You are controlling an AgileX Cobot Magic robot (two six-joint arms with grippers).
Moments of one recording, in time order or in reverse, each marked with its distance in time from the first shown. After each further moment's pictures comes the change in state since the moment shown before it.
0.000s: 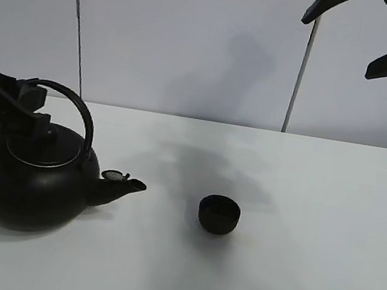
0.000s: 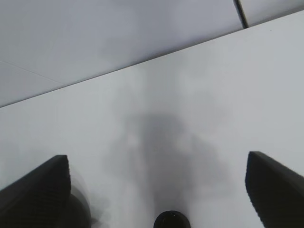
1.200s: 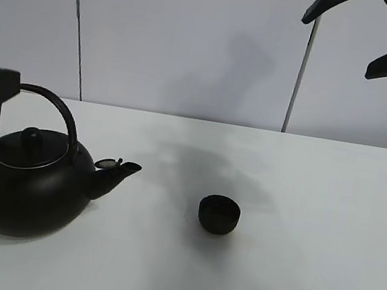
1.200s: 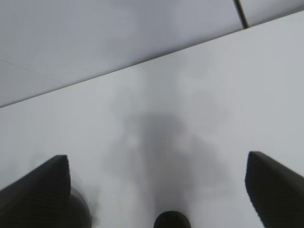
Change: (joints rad) left arm 0.000 -0.217 0.230 0.066 -0.086 -0.167; right arm 0.000 0.000 0.000 0.000 -0.001 0.000
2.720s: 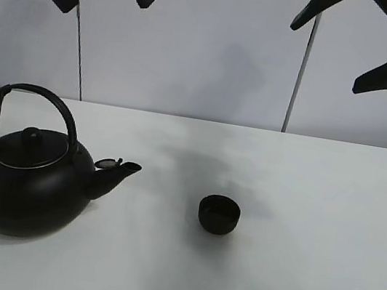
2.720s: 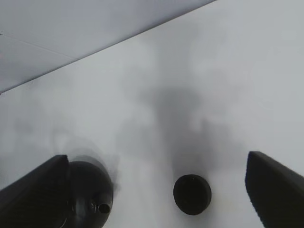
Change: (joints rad) left arm 0.050 0.201 -1.495 -0.038 2.267 -0.037; right arm 0.000 0.000 0.000 0.092 0.113 0.000
